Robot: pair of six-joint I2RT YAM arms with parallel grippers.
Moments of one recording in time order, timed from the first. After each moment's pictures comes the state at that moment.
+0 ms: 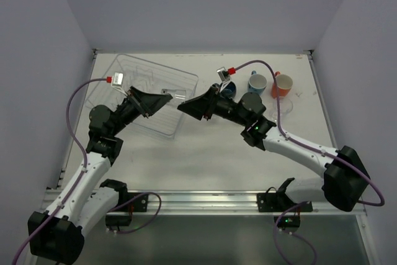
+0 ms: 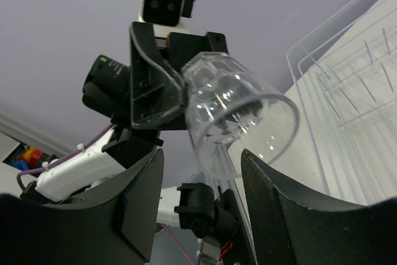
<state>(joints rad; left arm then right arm) -0.23 0.83 0.58 0.48 0.61 -1.15 0.78 1.31 0.85 0.65 -0.42 0.94</state>
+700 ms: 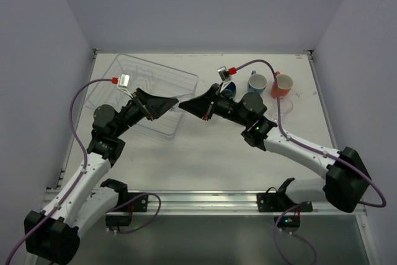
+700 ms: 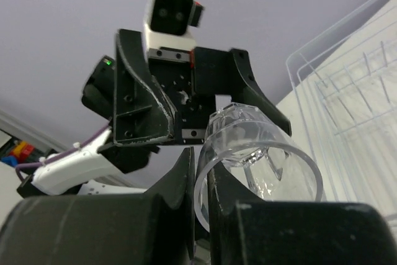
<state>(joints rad) -0.30 0.83 0.58 0.44 0.58 -1.11 0.79 1.31 0.86 0.67 -0.42 0.90</state>
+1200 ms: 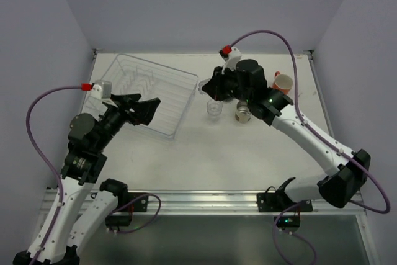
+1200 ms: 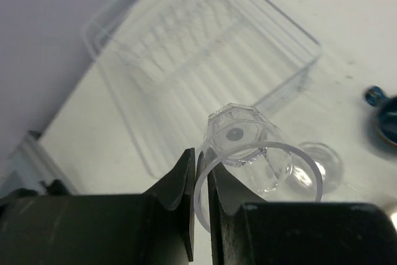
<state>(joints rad) -0.30 0.58 0.82 -0.13 0.25 -0.50 0.69 1.33 1.30 -0.27 -0.13 0.39</state>
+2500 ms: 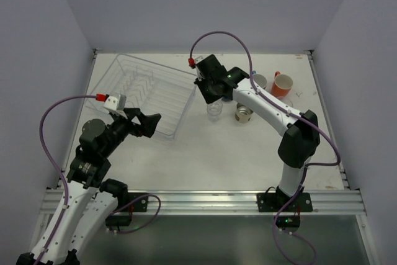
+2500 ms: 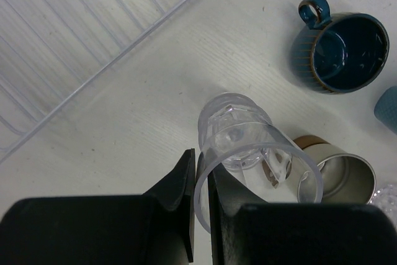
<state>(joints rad) -0.31 0.50 0.66 -0.26 0.21 -0.30 0.72 1.84 1.75 -0.84 0.15 0.10</state>
